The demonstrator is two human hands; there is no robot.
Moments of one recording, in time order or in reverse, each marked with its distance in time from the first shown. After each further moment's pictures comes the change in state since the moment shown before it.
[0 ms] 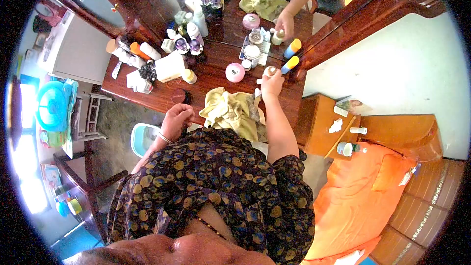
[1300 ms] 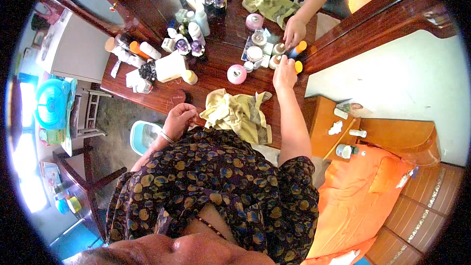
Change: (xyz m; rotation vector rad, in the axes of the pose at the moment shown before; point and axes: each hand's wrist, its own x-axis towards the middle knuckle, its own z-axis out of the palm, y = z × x) left_hand 0.016 0.000 0.000 0.018 -0.016 -0.027; right_hand 0.037 -0.050 -0.063 -0.427 -0.029 -0.384
